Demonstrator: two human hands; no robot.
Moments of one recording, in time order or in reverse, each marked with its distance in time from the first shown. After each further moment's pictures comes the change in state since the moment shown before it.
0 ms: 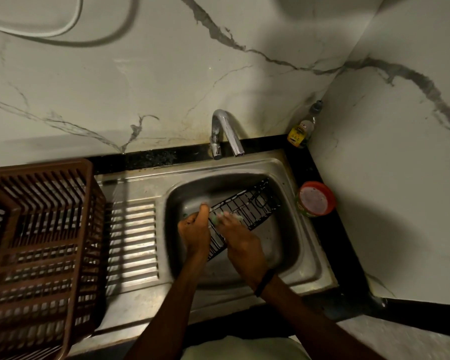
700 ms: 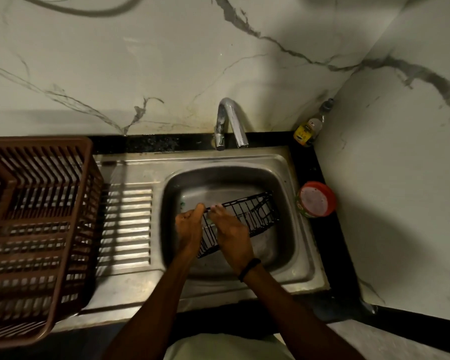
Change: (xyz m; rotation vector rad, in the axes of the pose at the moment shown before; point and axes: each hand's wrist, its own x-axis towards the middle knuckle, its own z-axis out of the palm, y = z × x) left_hand 0.014 -0.042 -0.008 0.015 -0.027 -0.105; right_hand 0.004 0.011 0.026 0.061 -0.183 0.121
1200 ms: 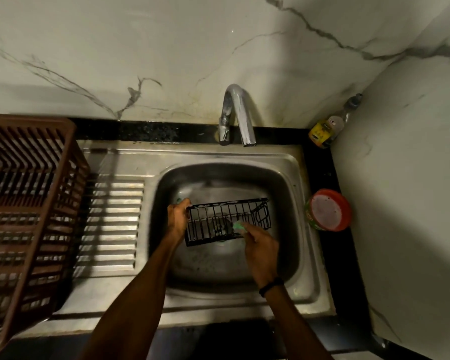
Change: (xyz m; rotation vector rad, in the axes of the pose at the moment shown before) left_hand 0.091 -0.047 0.010 -0.015 -0.063 -0.158; right_hand -0.020 0.090 0.008 0.271 0.043 0.418
